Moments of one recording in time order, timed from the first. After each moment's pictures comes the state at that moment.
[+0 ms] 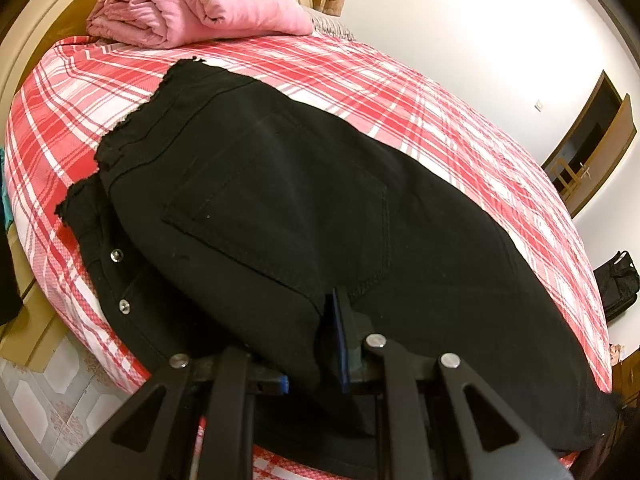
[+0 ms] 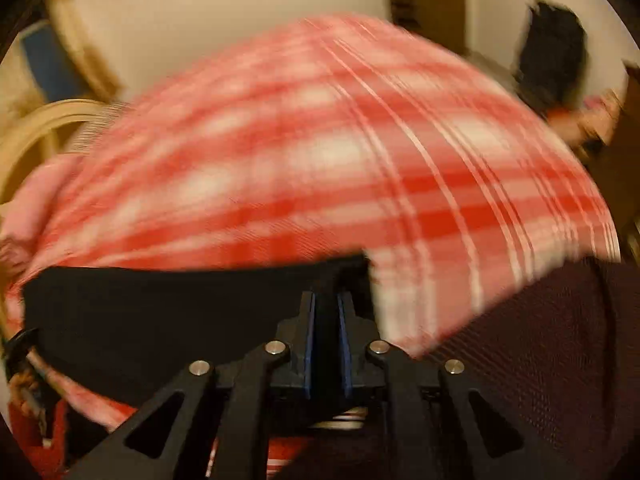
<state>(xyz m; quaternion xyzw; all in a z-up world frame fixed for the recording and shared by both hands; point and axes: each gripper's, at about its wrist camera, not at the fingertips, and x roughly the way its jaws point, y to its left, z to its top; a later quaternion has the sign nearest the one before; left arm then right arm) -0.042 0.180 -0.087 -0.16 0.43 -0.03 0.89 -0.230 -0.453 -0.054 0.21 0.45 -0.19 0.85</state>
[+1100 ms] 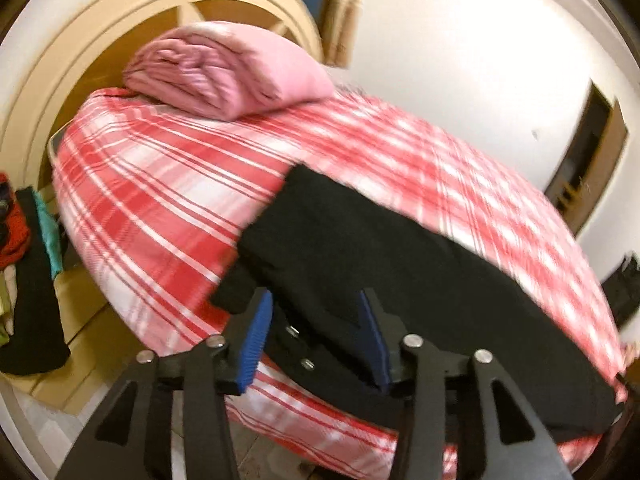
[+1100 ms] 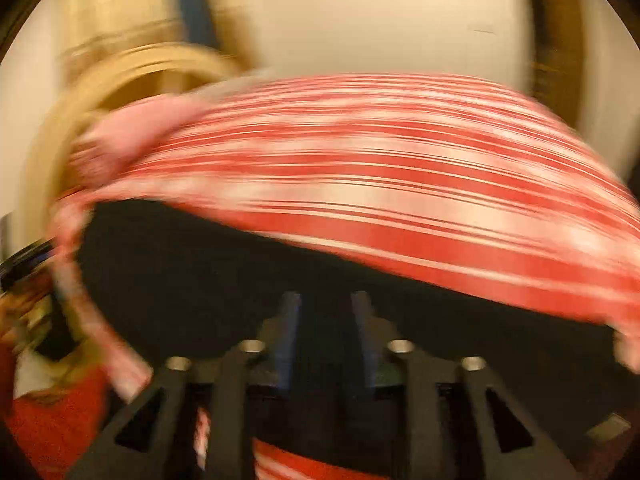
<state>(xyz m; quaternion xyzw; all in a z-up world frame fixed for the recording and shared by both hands) -0.081 0.293 -0.032 -0.15 0.34 -0.01 0.93 -0.099 -0.170 -0.035 0.08 0.36 0.06 0.93</state>
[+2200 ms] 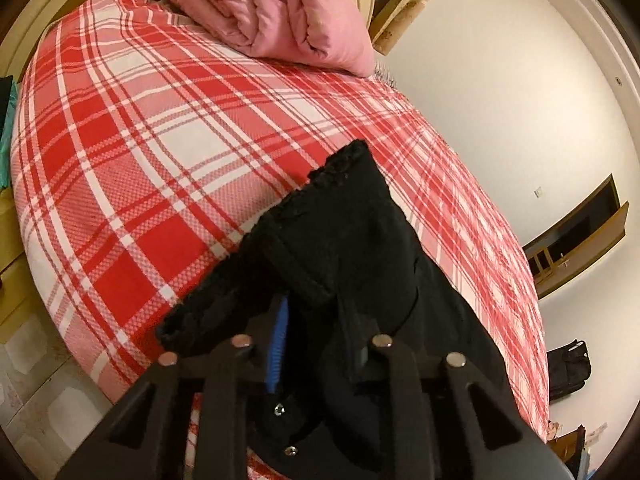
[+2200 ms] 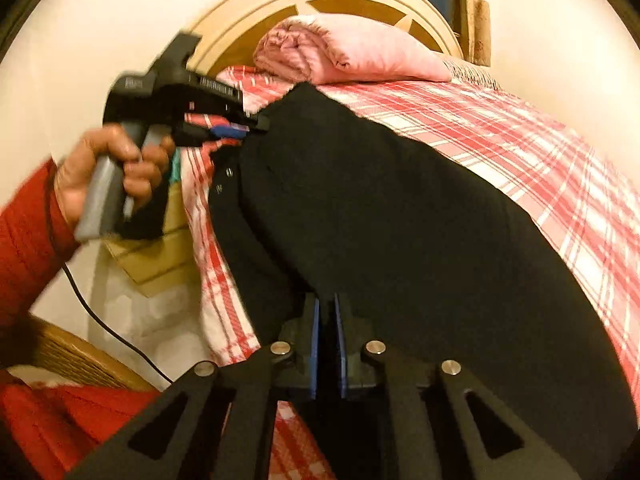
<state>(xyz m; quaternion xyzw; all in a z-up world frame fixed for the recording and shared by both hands) -0.010 0.323 -0.076 -0.31 0.39 -0.02 0.87 -0.029 0.096 -0.092 -0.10 0.35 0.32 0.87</state>
